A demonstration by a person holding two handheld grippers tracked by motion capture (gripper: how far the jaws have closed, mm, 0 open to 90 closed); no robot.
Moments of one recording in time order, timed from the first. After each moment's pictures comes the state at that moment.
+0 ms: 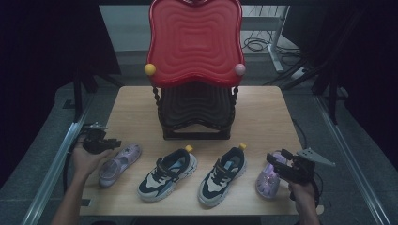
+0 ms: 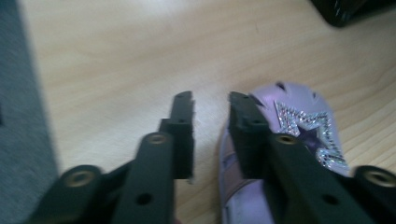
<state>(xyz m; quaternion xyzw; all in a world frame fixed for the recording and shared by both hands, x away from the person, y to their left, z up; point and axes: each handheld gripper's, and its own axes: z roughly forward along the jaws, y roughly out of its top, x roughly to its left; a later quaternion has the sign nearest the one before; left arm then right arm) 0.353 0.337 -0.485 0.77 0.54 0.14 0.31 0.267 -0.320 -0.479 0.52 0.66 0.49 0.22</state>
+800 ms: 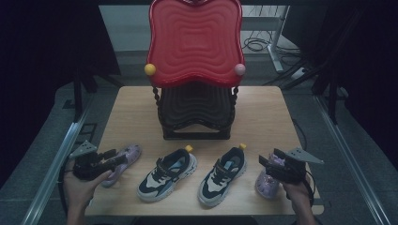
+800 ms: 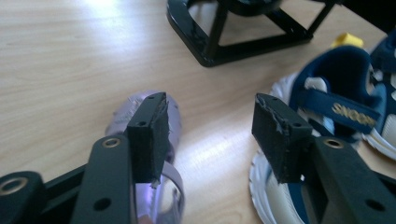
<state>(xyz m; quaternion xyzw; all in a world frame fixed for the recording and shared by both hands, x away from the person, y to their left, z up) 0.250 0.303 -0.453 0.74 0.49 0.15 0.44 0.268 -0.298 -0.478 0.47 0.71 0.46 0.23</state>
